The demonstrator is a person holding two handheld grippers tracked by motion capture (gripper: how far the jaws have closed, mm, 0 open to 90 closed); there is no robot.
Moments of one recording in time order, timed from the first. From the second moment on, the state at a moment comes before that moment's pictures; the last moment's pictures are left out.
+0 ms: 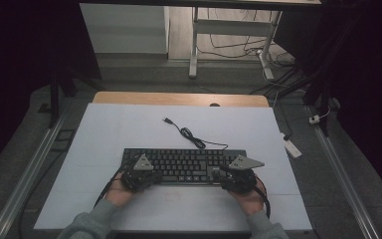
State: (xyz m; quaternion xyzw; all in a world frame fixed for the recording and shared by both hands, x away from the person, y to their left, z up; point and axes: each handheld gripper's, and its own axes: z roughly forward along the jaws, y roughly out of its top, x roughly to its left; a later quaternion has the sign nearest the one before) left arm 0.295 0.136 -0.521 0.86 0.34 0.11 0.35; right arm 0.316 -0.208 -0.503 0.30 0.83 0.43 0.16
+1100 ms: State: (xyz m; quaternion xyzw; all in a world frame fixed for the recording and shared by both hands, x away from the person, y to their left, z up) left arm 0.290 0.169 -0.497 0.81 0.38 0.12 0.43; right arm 0.315 -0.209 -0.503 0.30 0.83 0.44 0.16
